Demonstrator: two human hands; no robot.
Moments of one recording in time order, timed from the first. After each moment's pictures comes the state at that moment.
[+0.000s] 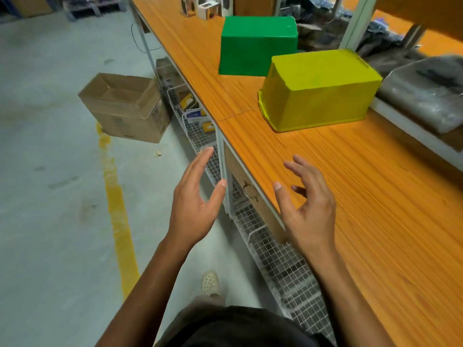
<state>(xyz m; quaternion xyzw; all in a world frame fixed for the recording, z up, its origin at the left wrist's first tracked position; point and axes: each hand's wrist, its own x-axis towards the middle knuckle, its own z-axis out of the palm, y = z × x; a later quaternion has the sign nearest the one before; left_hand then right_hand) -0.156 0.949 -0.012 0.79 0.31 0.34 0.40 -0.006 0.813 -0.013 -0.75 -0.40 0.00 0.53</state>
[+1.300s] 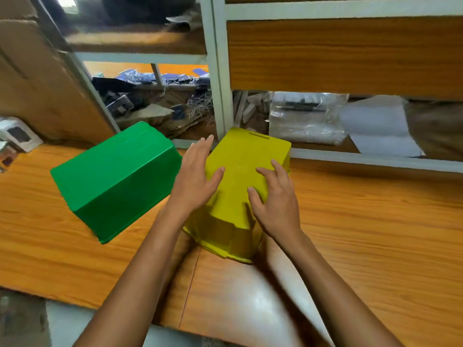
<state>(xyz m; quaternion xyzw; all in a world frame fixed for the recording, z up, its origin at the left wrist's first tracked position) 0.305 1.268 0.034 0.95 -0.08 0.11 0.30 0.267 1.082 -0.005 -0.91 -0.03 -0.14 0.39</state>
